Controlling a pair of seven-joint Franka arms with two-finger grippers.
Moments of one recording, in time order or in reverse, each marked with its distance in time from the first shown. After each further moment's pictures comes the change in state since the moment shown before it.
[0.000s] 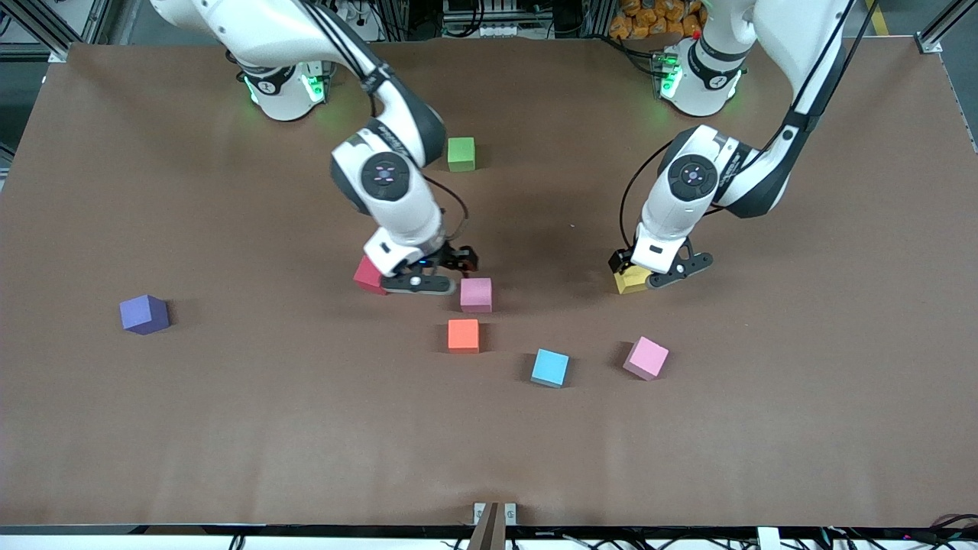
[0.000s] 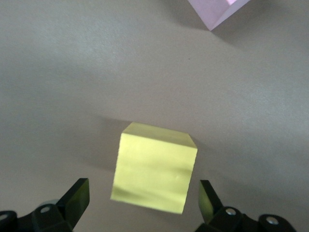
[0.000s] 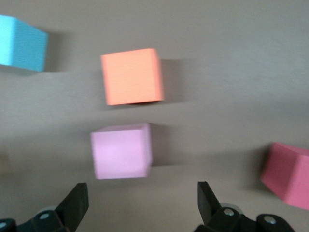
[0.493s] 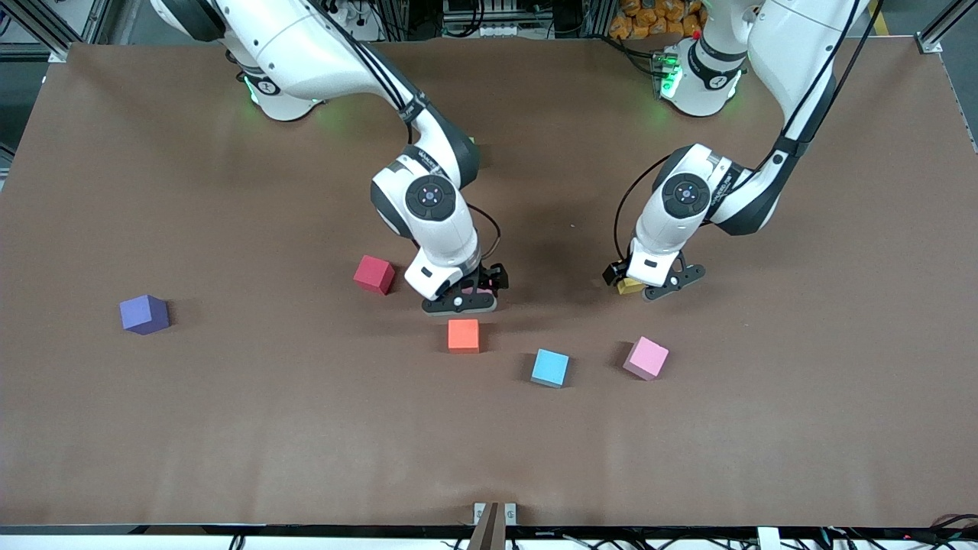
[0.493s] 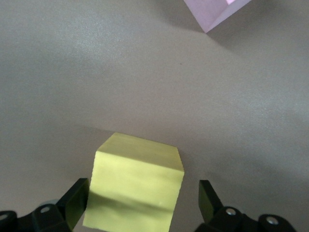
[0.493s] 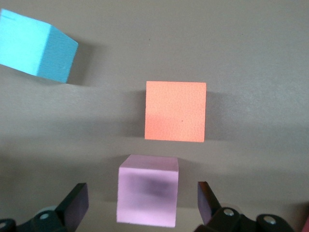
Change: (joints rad) left arm 0.002 0.080 0.001 0.056 0.016 0.016 -0.032; right arm 0.084 0.164 -0.078 0.185 -0.017 0.004 -0.130
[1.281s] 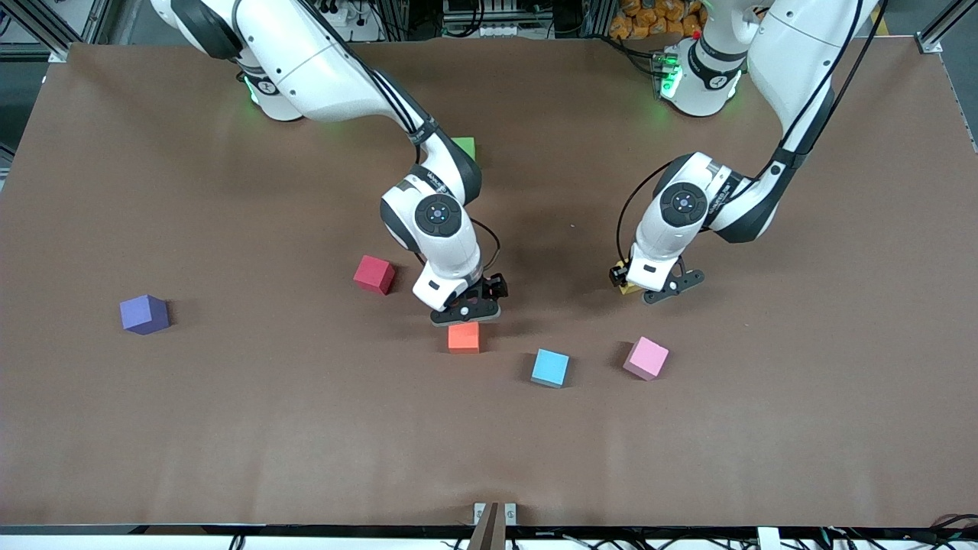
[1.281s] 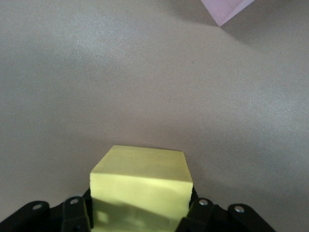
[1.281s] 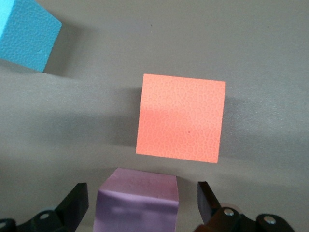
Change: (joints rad) left arm 0.013 0.036 0.001 0.007 0.053 -0.002 0.003; right arm 0.030 0.077 -0.033 0.002 -0.011 0.087 -0.033
